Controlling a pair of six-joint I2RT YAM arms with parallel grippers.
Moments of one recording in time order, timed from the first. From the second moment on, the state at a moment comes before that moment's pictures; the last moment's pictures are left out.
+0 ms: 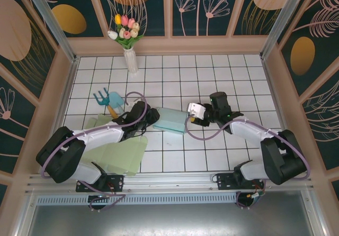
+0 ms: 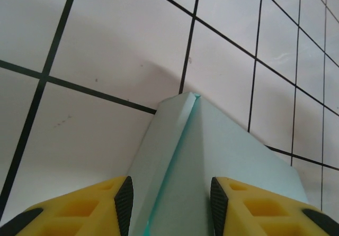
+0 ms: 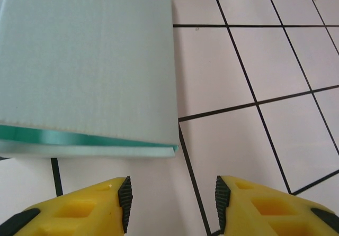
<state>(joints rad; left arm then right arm) -0.71 1.44 0.64 0.04 -0.12 -1.08 0.44 1.34 0.63 -0.05 -0.39 -0.88</state>
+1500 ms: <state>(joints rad) -0.71 1.45 0.57 0.04 -0.28 -0.94 0.81 1.52 0.64 0.08 0.19 0.87</state>
